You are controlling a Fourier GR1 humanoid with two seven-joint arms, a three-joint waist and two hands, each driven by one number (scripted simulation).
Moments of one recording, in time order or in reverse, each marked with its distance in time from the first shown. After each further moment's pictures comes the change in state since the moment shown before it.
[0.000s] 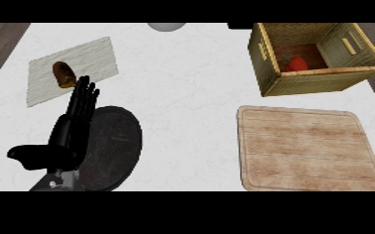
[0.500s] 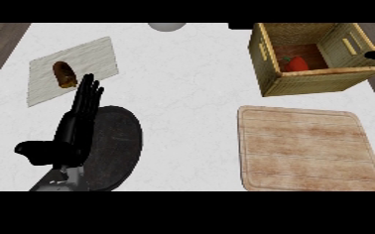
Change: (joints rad) left arm -0.023 -0.012 -0.005 0.027 -0.001 0.008 -0.008; right arm -0.021 0.186 0.205 -0.082 0.210 -0.138 0.011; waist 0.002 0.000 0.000
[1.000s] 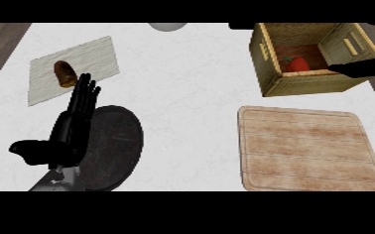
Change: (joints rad) left arm -0.001 0.020 0.010 -0.006 0.007 -0.008 0.009; right arm -0.002 0.085 0.094 0.056 0.063 0.059 -0.034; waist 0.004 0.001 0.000
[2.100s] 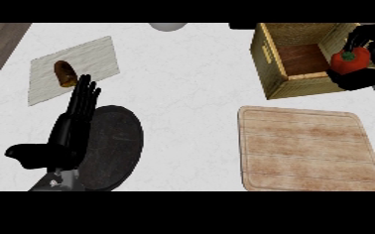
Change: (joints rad) left arm 0.017 0.005 -0.015 -0.025 0.013 -0.002 0.007; right arm 0.087 0.023 0.105 -0.279 0.096 0.150 0.204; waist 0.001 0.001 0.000
